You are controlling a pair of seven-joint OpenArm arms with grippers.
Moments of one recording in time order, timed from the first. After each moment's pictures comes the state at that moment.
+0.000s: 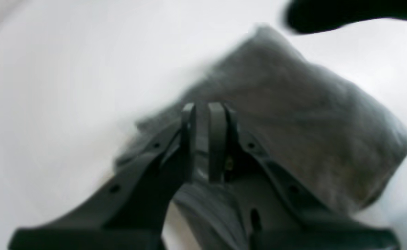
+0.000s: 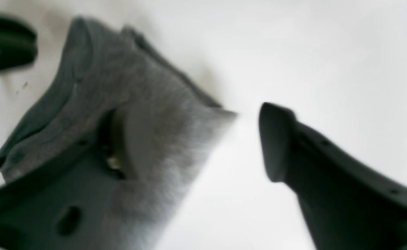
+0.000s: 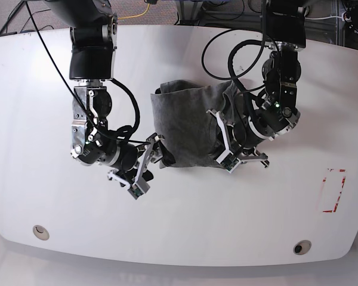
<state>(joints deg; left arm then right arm) -4.4 -4.4 4.7 101.6 -6.9 -35.6 48.3 18.1 4.5 1.0 80.5 25.8 40.4 -57.3</state>
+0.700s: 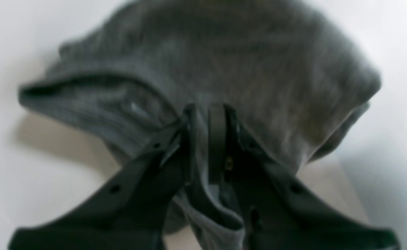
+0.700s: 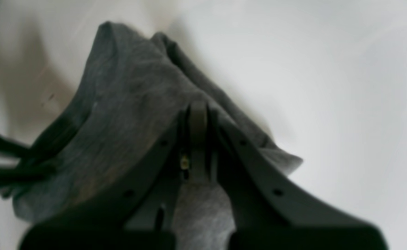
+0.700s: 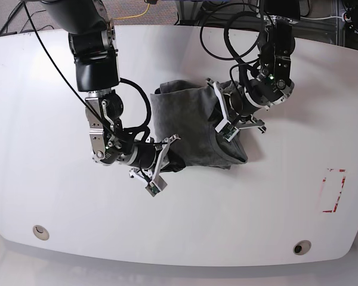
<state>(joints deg) 6.0 -3.6 4.4 102.2 -6.4 -35.3 48.2 21.8 4.9 -6.5 65.6 26.2 40.1 -43.6</state>
